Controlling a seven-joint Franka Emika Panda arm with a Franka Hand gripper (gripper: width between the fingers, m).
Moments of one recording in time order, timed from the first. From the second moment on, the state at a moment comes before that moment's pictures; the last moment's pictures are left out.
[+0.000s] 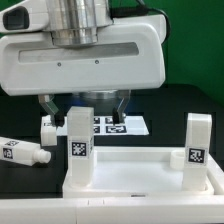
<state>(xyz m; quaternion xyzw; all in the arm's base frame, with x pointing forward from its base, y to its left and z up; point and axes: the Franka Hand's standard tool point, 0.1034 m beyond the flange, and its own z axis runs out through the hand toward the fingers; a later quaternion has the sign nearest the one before) 0.631 -0.047 0.117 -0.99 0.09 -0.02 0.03</state>
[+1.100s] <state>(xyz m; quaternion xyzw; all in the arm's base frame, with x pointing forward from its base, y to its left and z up) 0.632 -0.044 0.116 -0.78 0.62 0.00 0.05</state>
